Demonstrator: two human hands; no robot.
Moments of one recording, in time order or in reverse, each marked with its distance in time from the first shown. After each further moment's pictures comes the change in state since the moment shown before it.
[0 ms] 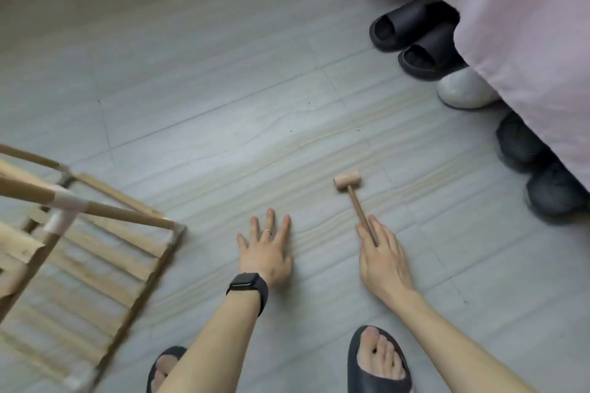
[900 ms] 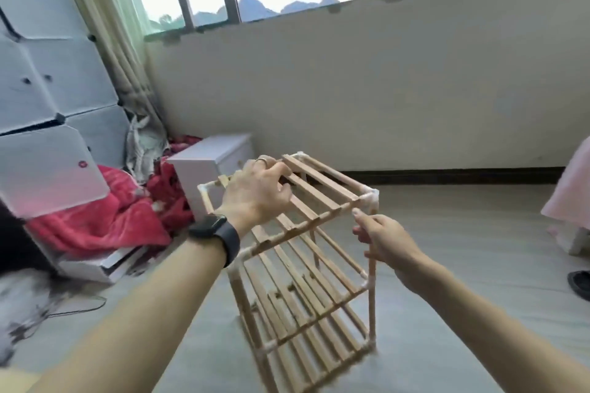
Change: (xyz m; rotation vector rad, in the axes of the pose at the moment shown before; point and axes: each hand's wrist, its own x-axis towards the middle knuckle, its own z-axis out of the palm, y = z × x) left_hand -0.518 -0.213 -0.276 -0.046 1.145 -0.427; right_hand -0.143 -0.429 -0.350 0.954 -0.329 -0.537
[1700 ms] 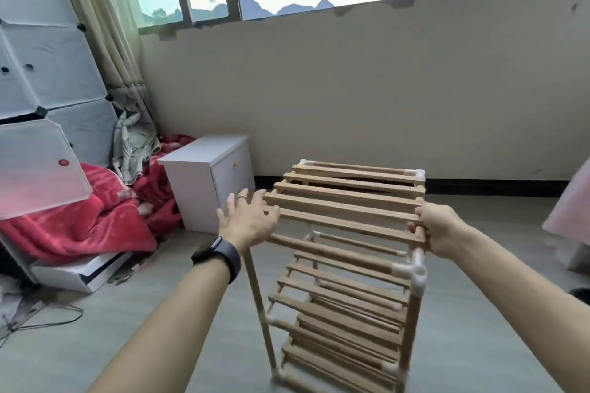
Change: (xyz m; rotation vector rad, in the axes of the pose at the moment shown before) left_hand 0.039 -0.071 0.079 -0.200 -0.204 -0.340; right_hand 0.105 -0.006 -0.054 0.328 0.412 0.290
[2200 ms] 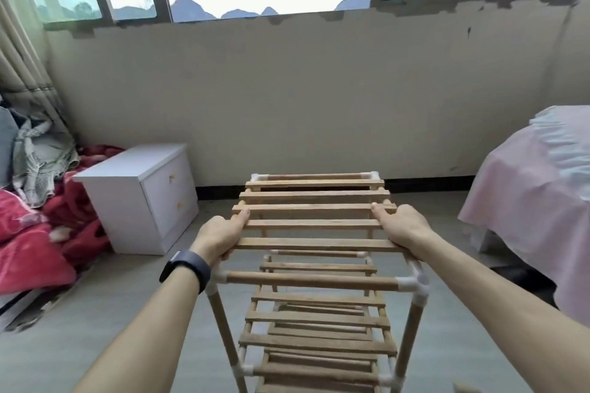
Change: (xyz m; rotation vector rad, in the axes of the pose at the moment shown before) left_hand 0.023 0.066 0.046 -0.579 -0.183 -0.144; right_hand 0.006 -0.010 -0.081 -0.772 0.187 -0.317
